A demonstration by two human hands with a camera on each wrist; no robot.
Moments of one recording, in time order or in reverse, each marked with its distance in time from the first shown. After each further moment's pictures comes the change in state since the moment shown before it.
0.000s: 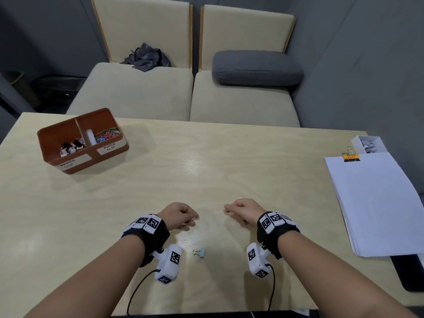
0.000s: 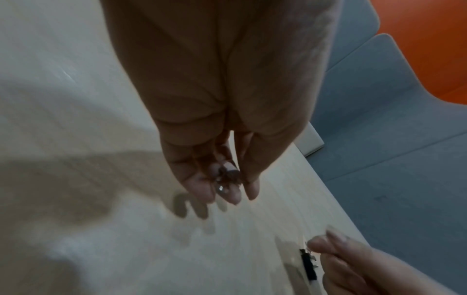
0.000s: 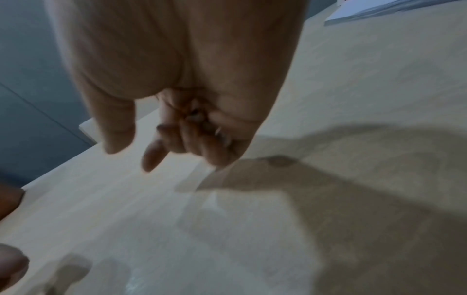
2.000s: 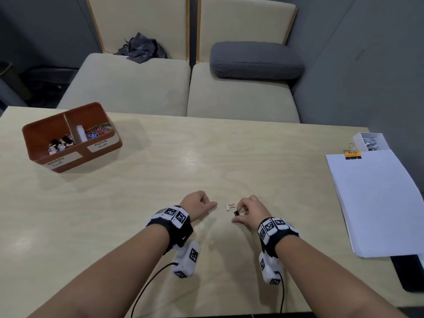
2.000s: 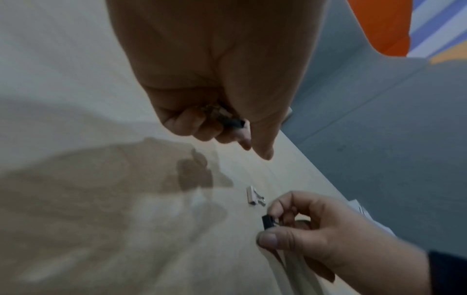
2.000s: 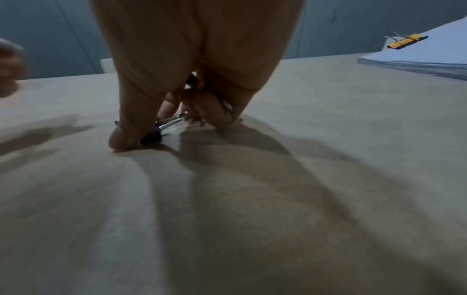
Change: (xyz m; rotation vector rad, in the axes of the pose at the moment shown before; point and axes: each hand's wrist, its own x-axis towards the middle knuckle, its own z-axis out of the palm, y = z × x) left_hand 0.037 0.035 0.039 0.541 0.179 0.206; right_hand 0.017 0.032 -0.018 -0.538 0.165 -0.130
